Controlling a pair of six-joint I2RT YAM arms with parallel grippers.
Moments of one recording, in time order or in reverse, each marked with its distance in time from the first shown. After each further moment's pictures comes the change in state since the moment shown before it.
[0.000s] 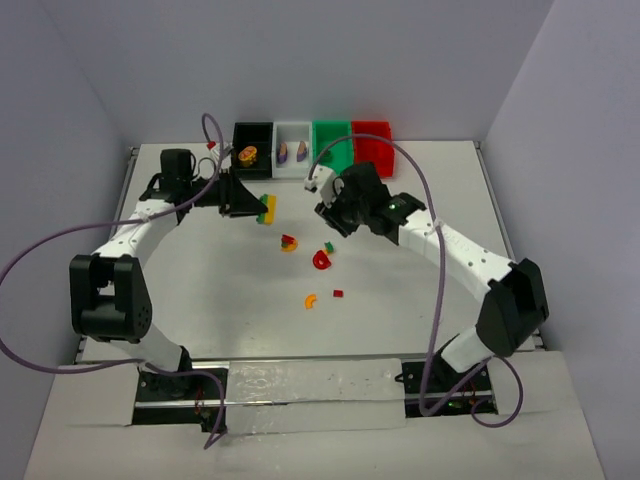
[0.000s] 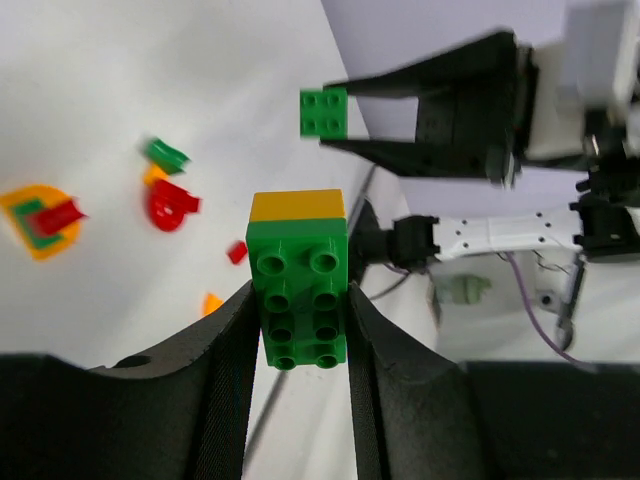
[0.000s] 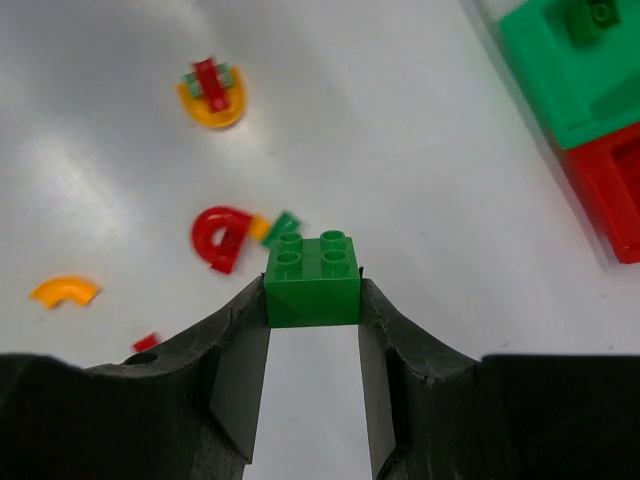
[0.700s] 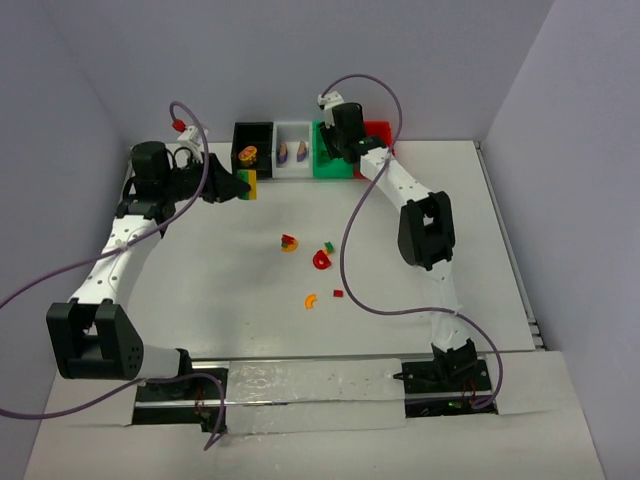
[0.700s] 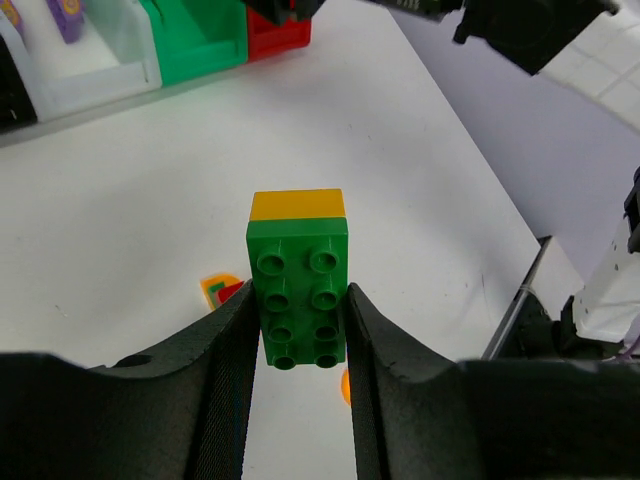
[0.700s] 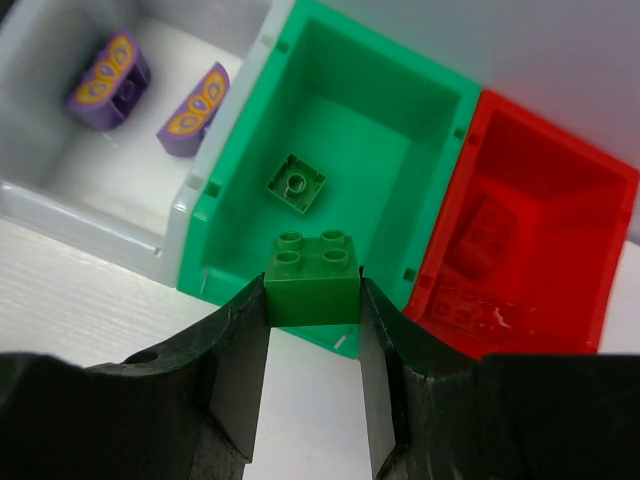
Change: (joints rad) left arm 0.034 -0.229 -0.025 0.086 -0.351 0.178; right arm -0.235 0.869 0.925 0.137 0.223 0.243
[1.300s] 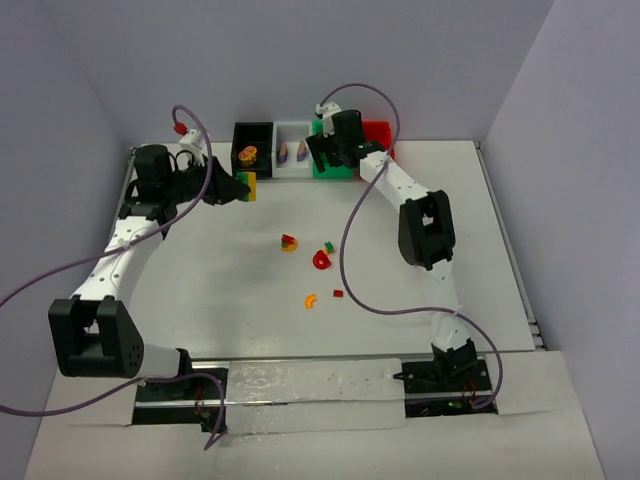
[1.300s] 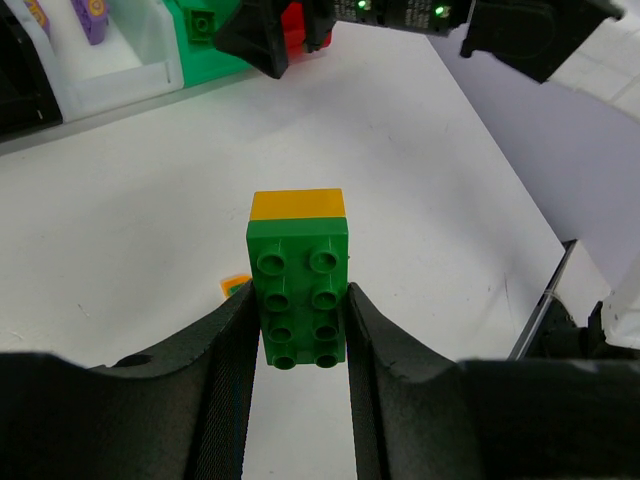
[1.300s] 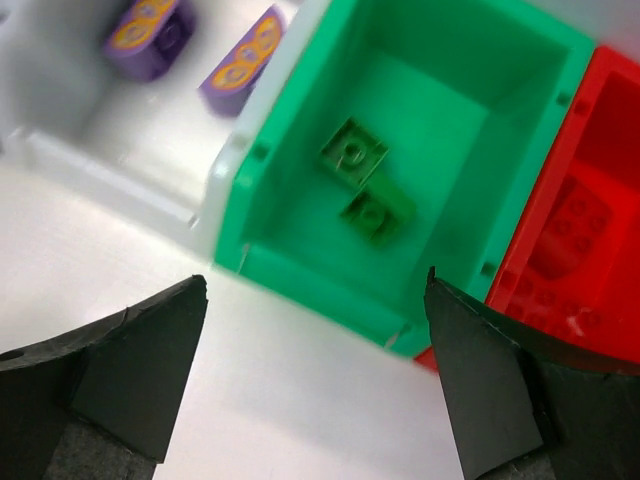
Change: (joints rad) left arm 0.000 0.005 -0.032 0.038 -0.035 0.018; right arm -0.004 0.031 -0.034 0.012 -0.096 0.029
